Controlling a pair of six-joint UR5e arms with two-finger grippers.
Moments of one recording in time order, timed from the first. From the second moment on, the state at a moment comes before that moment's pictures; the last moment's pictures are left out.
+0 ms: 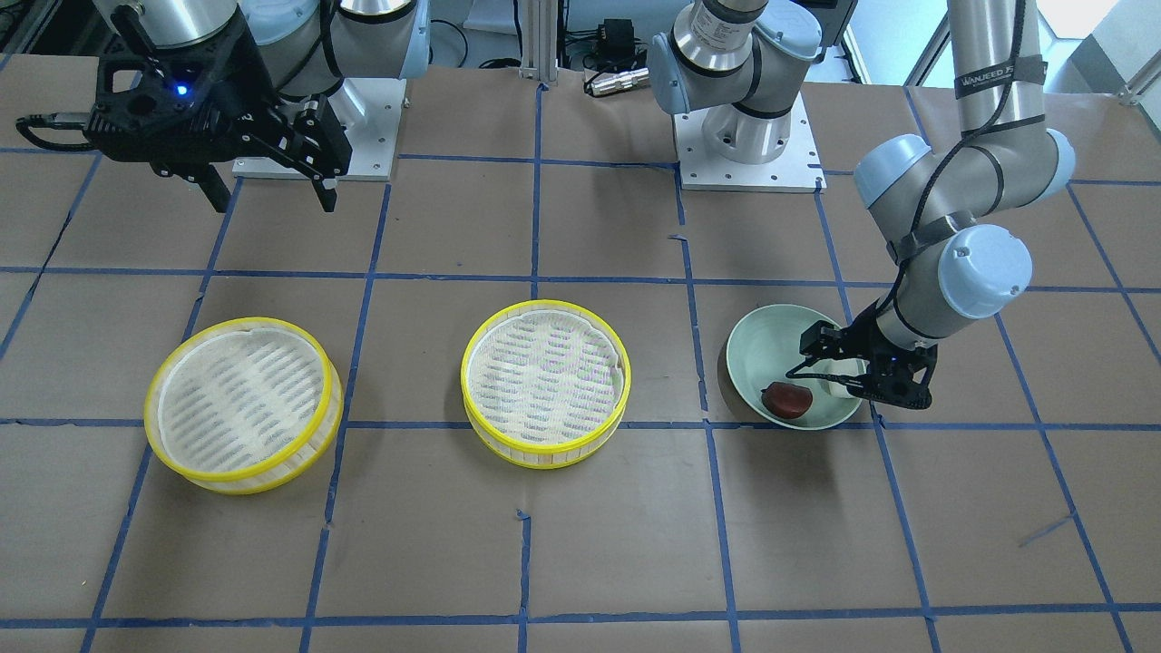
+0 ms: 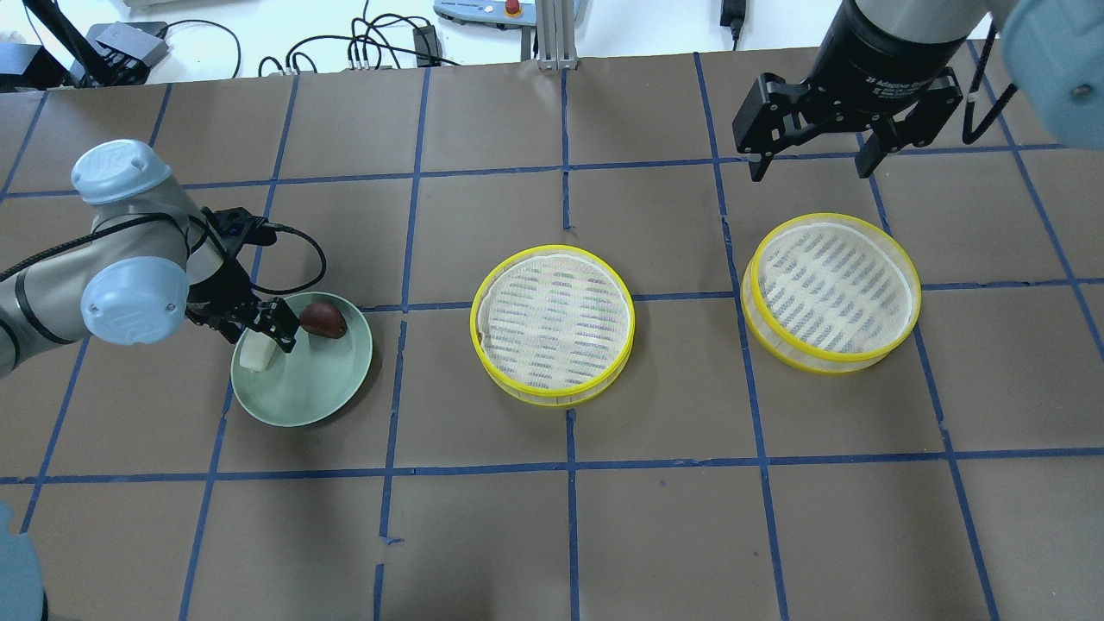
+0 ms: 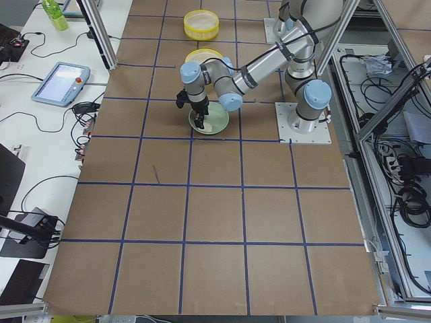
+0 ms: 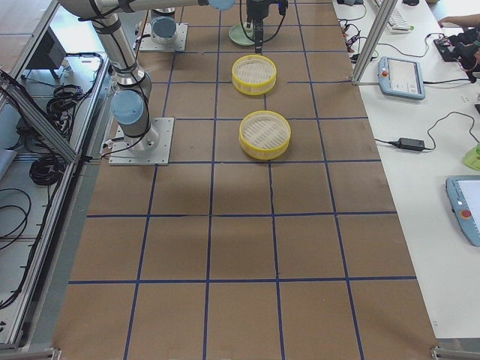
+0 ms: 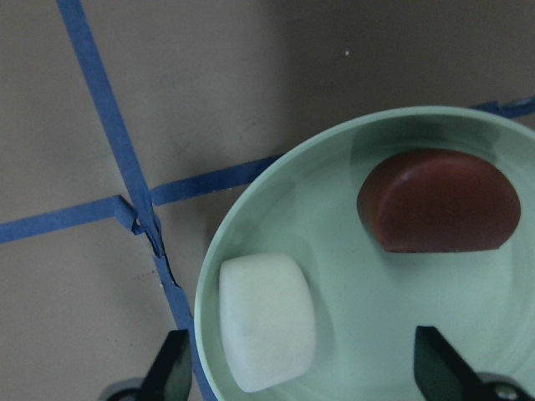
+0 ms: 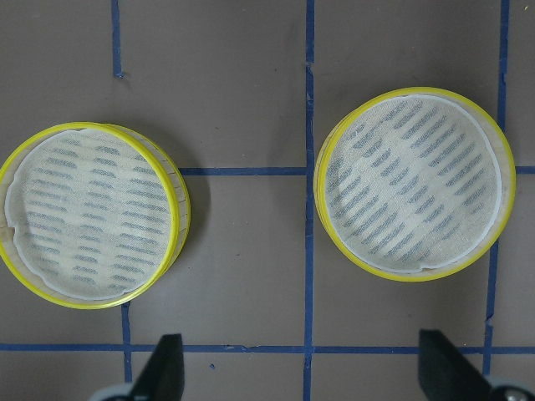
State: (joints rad) left arm -1.25 -1.85 -2.00 -1.04 1.64 0.51; right arm 1.60 -1.60 1.51 -1.55 -1.54 0.02
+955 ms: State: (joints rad) left arm -1.37 -1.74 -1.95 -1.07 1.71 0.32; right arm 1.59 -1.59 1.51 -1.52 -1.56 0.02
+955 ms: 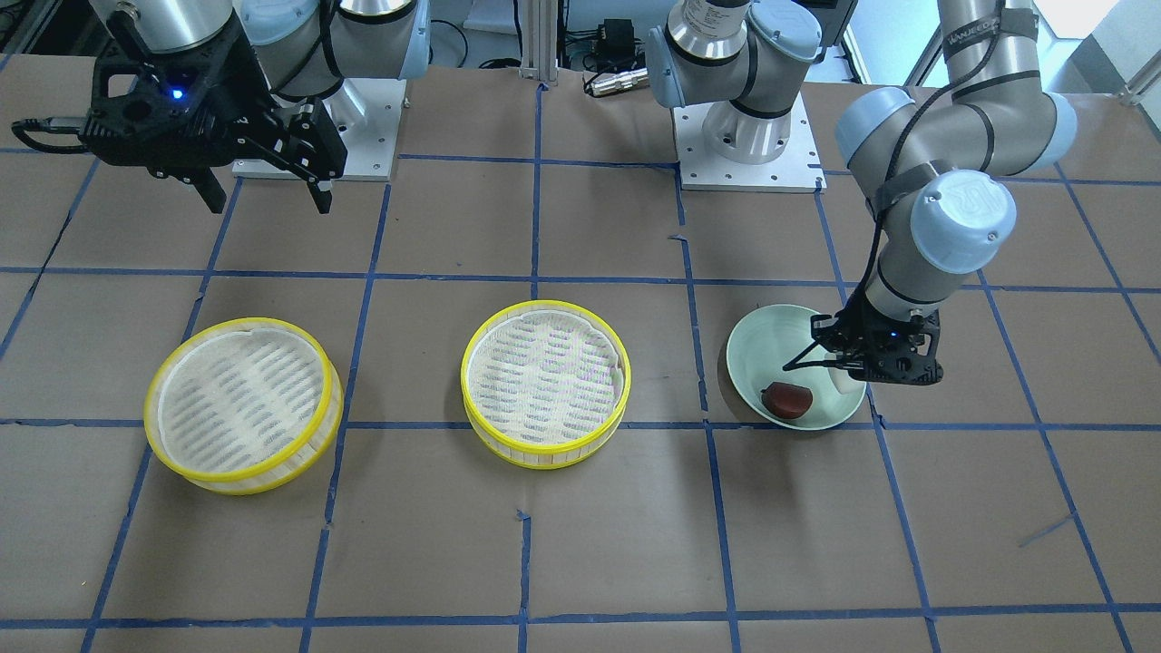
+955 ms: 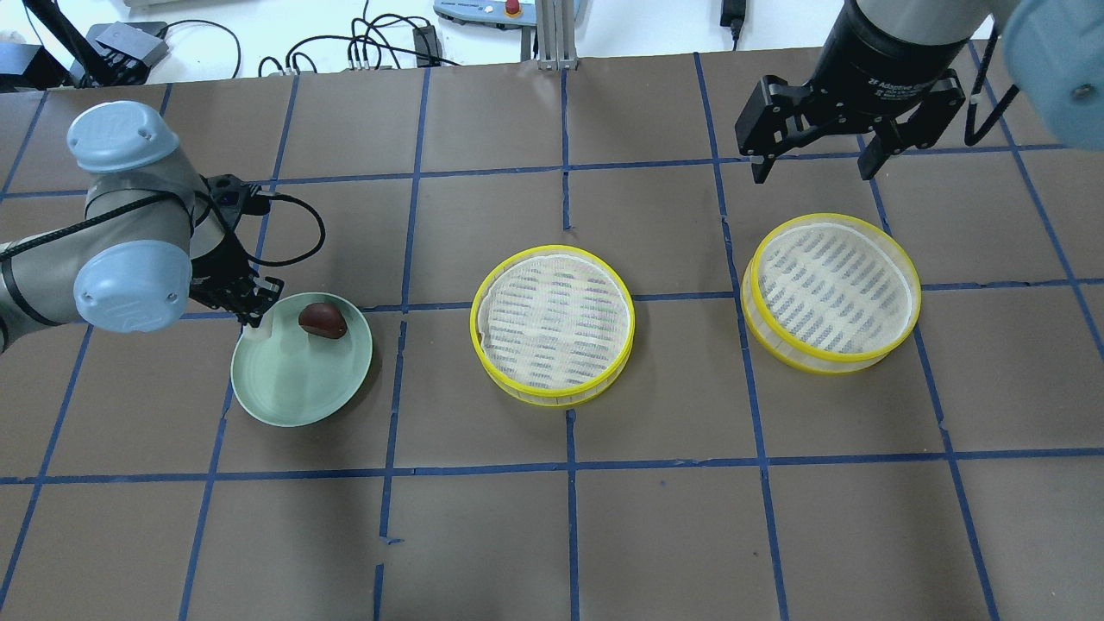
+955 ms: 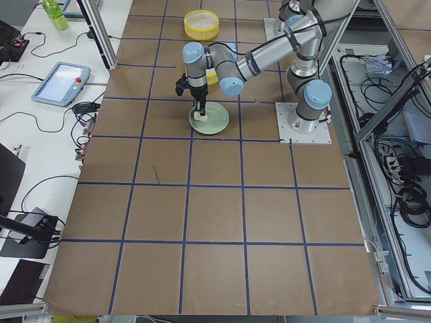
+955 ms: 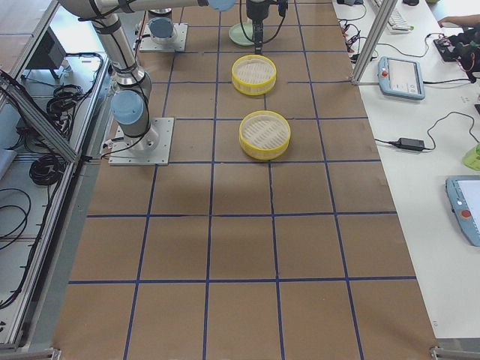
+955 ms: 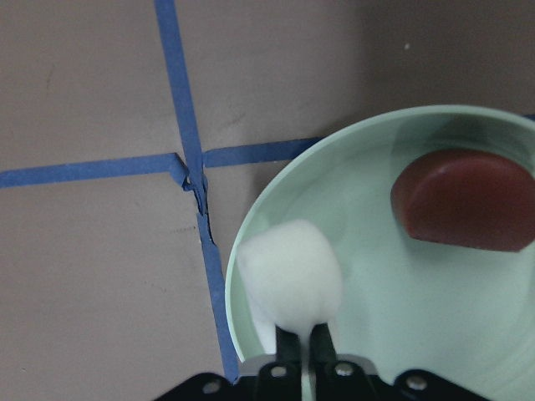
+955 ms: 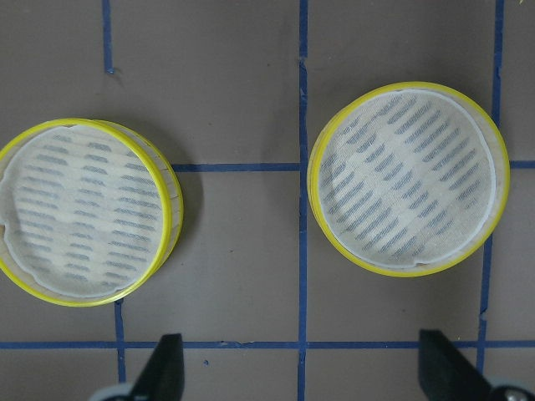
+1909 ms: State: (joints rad) left arm -1.78 -1.79 -1.86 -1.04 1.49 -0.32; right arm 1.25 -1.39 1.68 -1.69 -1.63 -0.30
